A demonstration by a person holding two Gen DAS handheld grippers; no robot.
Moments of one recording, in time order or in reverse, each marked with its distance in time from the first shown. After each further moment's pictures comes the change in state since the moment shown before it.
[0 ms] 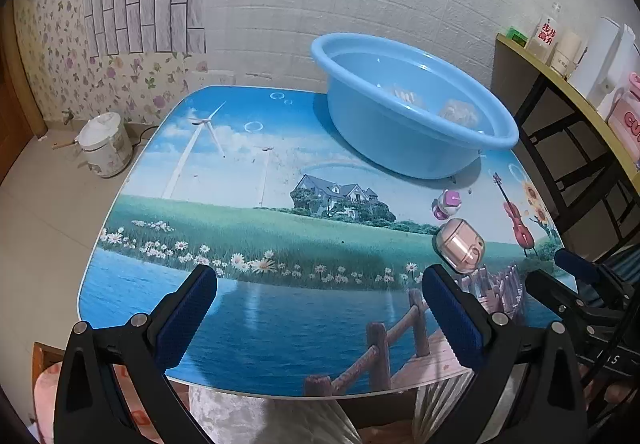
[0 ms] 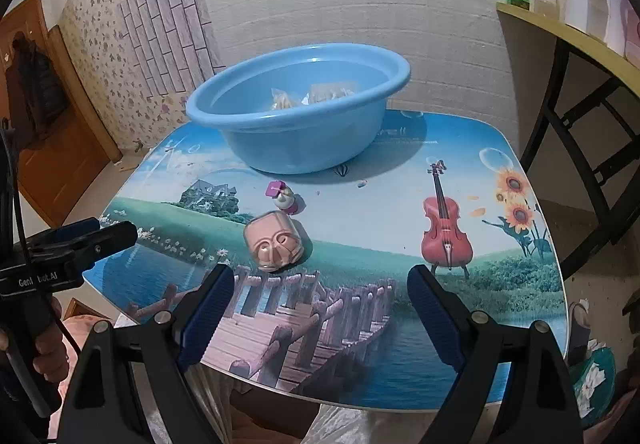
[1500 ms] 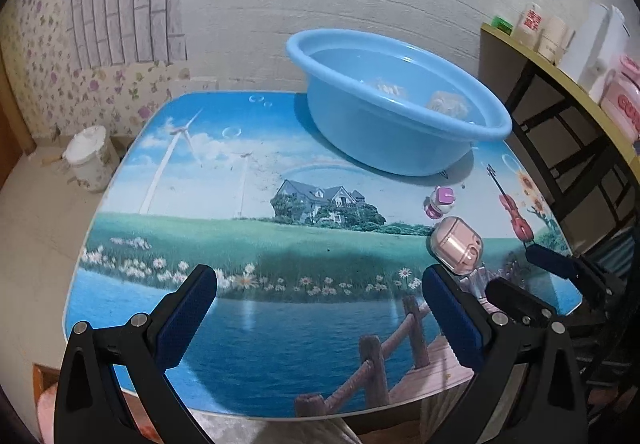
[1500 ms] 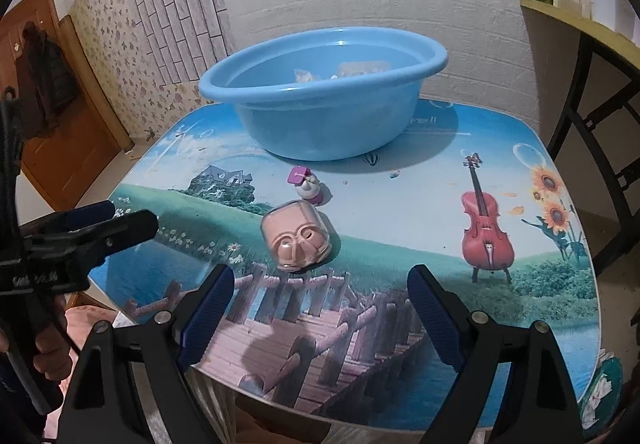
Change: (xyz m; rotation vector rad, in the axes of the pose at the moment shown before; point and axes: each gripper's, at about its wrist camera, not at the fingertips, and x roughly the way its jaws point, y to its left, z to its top) left arm 0.013 -0.009 0.004 0.072 -0.014 -0.024; right arm 0.031 0.014 -0.002 -0.034 0.023 0.049
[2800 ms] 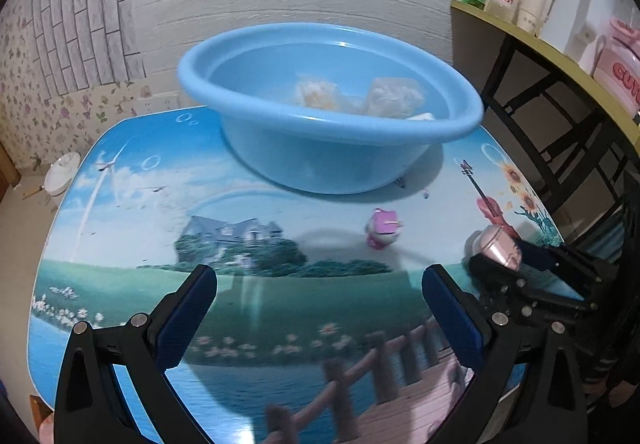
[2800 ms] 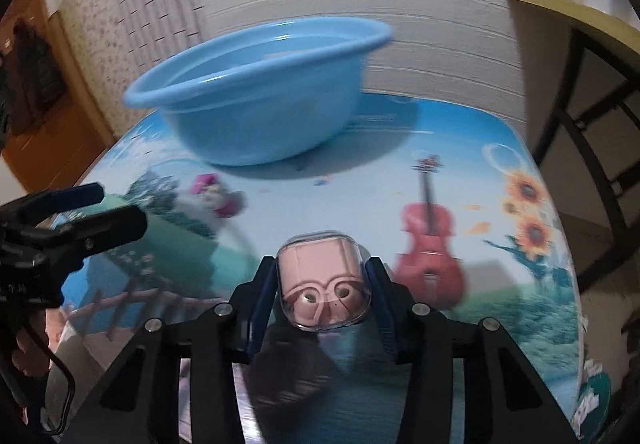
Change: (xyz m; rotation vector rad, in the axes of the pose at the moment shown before) left arm 0.044 -0.068 0.019 0.090 0.015 -0.032; right arm 0.020 -0.067 0.007 0.000 -0.009 -0.062
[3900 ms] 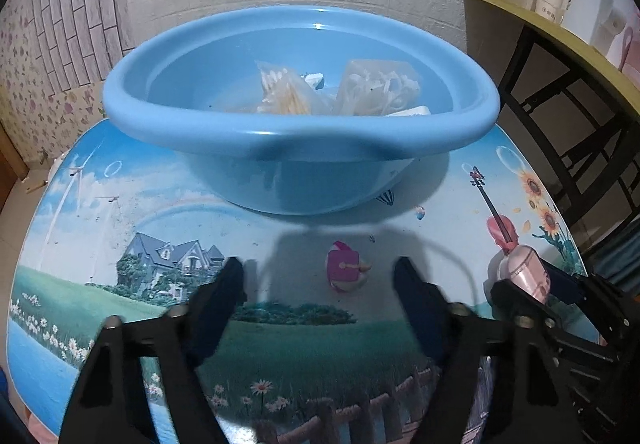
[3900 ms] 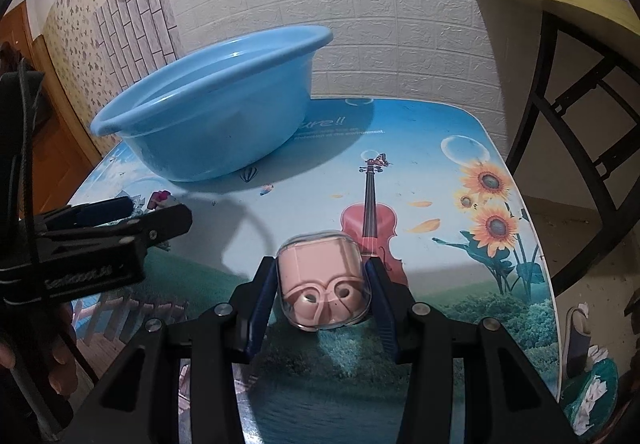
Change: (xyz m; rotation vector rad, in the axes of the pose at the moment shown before) left arm 0.051 -0.035 0.018 -0.030 0.029 0.058; right arm 0.001 -0.027 -0.002 0.061 -0.032 -0.017
